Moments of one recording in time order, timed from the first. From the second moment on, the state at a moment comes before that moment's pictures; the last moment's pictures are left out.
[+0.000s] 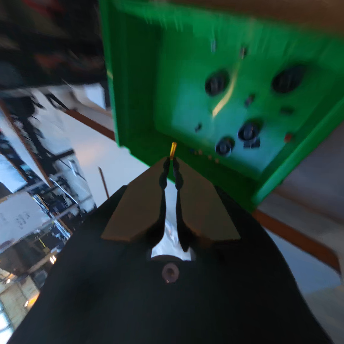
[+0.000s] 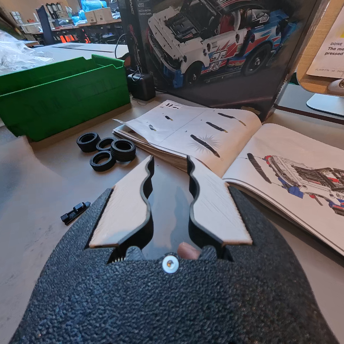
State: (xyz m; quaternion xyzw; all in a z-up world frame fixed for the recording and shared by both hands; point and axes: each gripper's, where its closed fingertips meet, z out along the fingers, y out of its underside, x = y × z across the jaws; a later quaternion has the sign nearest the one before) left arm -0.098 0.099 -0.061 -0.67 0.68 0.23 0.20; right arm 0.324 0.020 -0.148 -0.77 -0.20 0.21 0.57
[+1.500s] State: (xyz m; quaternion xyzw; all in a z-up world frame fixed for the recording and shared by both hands) left arm 0.239 -0.008 -0.167 -0.64 0.57 -0.23 0.46; right arm 0.312 0.025 -0.147 -0.75 -0.25 0.16 0.59
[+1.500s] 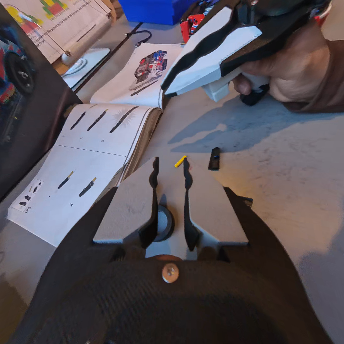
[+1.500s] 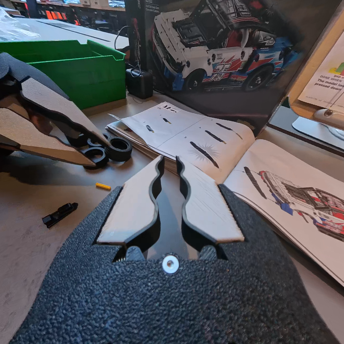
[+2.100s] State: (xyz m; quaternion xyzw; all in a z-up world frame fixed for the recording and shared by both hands) left arm 0.237 -0.002 -0.176 -0.69 0.53 -0.30 0.40; right arm 0.302 0.040 -0.143 -0.74 -0.26 0.23 0.58
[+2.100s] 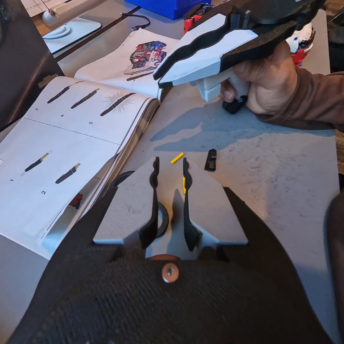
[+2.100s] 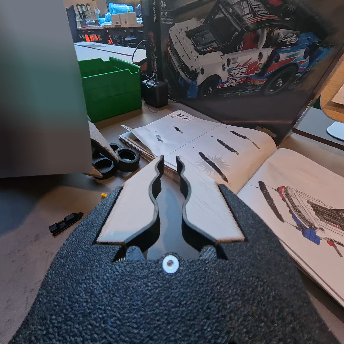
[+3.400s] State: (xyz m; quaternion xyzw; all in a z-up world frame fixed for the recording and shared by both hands) left arm 0.217 -0.018 -0.160 -0.63 0.54 -0.31 0.46; right arm 0.262 0.023 -0.172 -0.74 -0.39 0.20 0.51
